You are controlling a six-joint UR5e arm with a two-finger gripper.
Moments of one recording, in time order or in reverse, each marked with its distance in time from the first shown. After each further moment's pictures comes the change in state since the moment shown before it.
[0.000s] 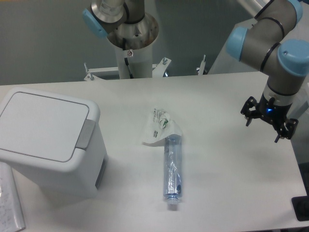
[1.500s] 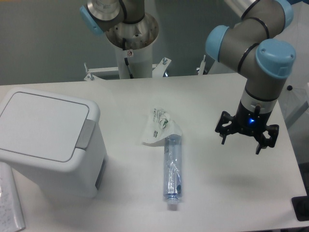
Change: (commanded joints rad) arm -0.133 0.054 0.060 -0.017 -0.193 -0.684
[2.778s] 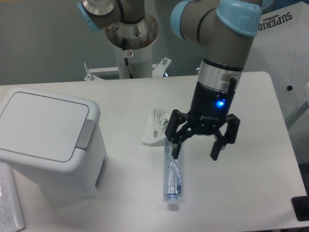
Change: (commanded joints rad) arm -0.181 0.129 -0.004 0.115 -0.255 -0.605
